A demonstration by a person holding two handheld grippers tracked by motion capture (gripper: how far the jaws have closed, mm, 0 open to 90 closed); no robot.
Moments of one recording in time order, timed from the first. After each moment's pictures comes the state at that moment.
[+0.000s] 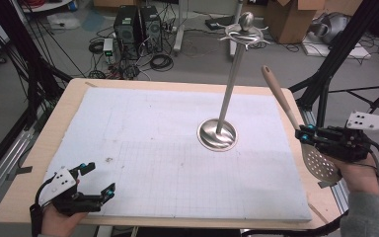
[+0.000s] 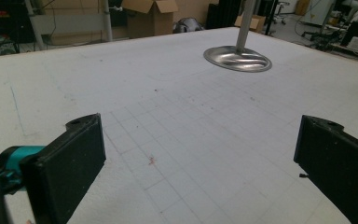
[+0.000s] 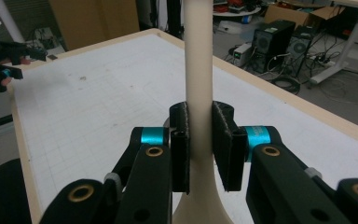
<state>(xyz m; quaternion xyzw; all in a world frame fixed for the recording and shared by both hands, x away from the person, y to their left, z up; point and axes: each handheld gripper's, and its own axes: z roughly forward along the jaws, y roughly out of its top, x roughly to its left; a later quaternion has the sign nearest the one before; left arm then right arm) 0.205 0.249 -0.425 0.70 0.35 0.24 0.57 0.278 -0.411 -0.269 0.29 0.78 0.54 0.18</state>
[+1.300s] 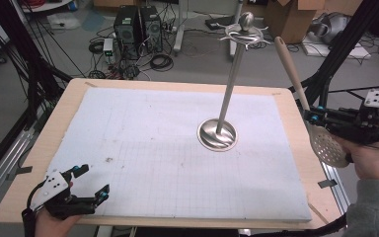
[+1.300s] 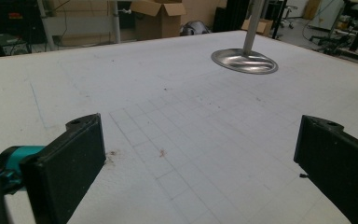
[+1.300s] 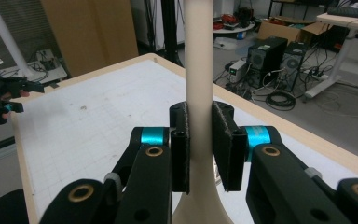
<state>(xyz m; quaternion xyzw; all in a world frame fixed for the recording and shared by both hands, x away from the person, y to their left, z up) 0.196 0.261 -0.423 0.69 0.36 0.25 0.57 0.290 -0.413 -0.225 0.29 0.75 0.56 0.18</state>
